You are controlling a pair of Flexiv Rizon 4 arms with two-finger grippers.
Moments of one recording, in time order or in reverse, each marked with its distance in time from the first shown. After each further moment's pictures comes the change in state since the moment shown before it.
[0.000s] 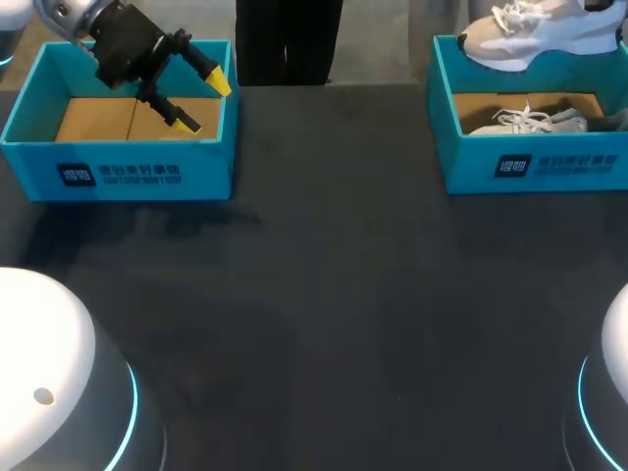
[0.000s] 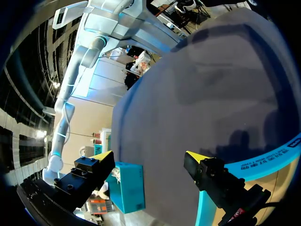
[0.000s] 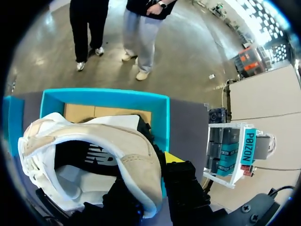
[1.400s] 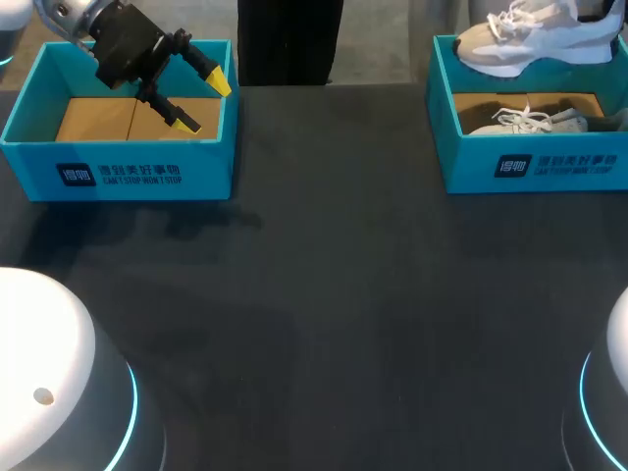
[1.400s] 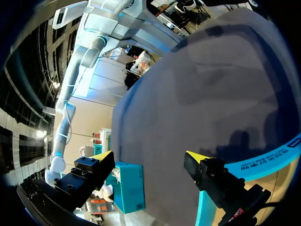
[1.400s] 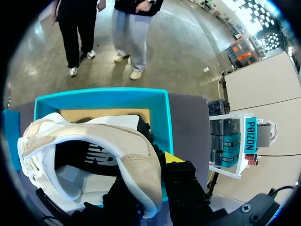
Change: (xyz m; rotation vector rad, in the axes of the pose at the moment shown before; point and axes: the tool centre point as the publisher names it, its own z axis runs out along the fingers) left arm 0.000 0.000 0.000 0.000 0.000 0.000; right arm 0.010 -0.006 0.022 0.023 -0.016 0.115
